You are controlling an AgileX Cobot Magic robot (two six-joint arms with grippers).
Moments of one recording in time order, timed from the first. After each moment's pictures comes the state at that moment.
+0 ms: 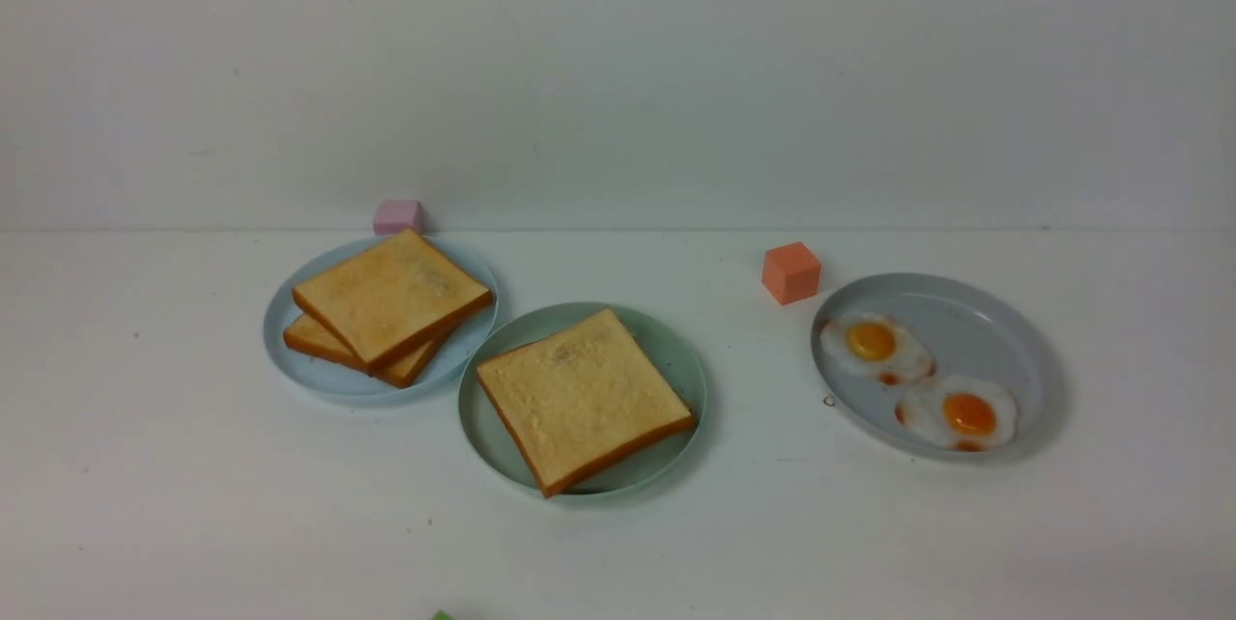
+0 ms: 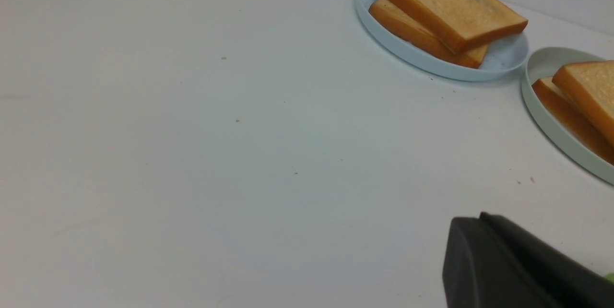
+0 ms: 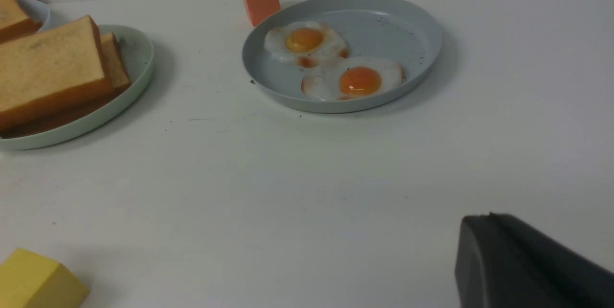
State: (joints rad) right arm 0.09 -0.01 0.02 0.10 0.39 0.00; left arm 0.04 -0.01 0.03 -0.10 0.39 -0.19
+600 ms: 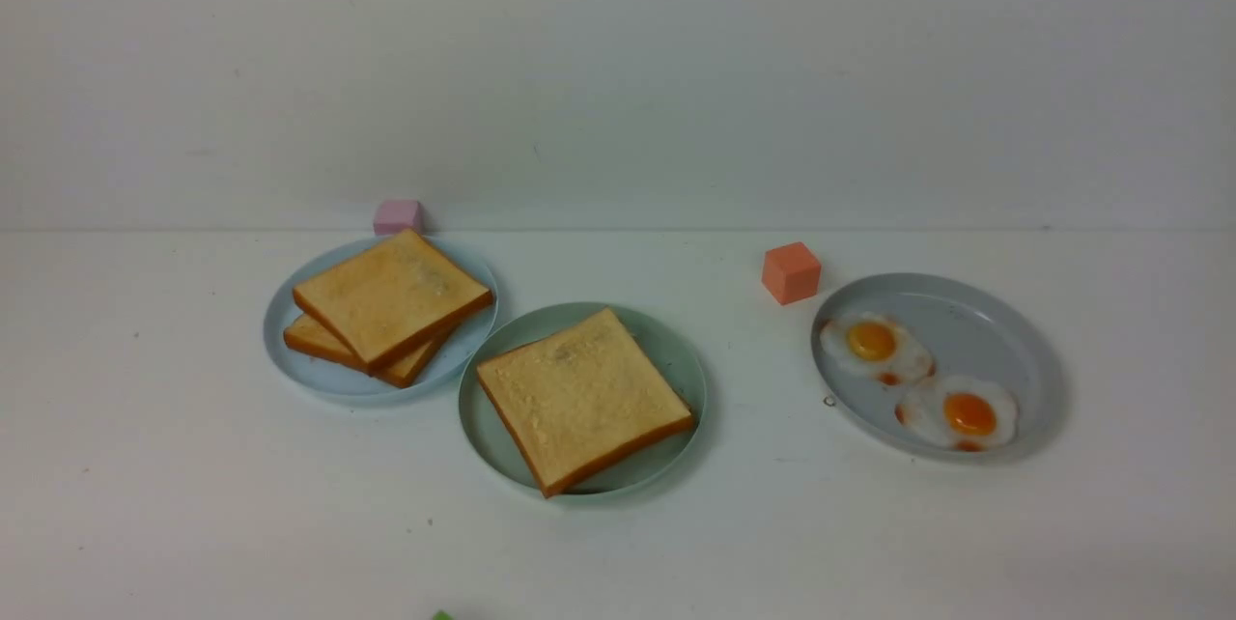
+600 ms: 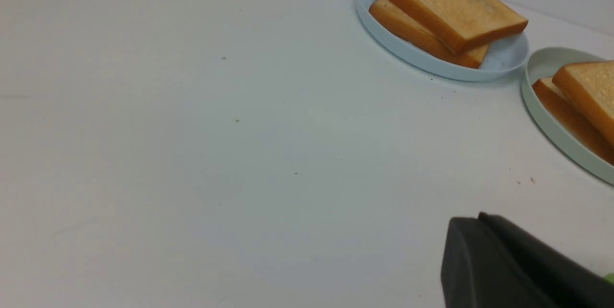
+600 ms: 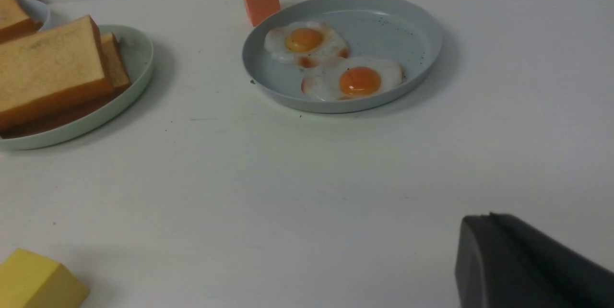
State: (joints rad) right arm 0.09 -0.01 0.02 0.10 0.39 0.00; left arm 0.04 -0.01 0.03 -0.10 0.39 -0.19
